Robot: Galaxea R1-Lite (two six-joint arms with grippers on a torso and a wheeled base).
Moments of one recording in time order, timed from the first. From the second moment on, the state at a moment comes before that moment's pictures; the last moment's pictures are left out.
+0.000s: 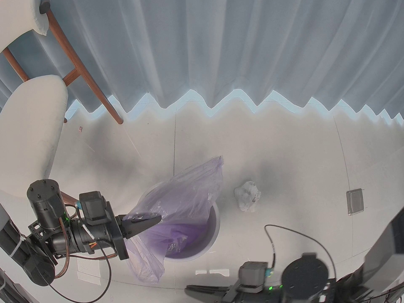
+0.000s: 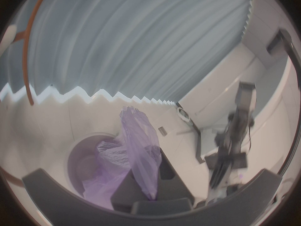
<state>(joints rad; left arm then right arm) -0.38 1.71 -0.18 -1.36 -0.65 -0.13 1.01 1.99 -0.32 -1.36 0.08 0.67</state>
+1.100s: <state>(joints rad) -0.55 1.77 -0.02 -1.34 -0.66 0.43 0.84 1.58 -0.69 -0.27 -0.06 0.97</state>
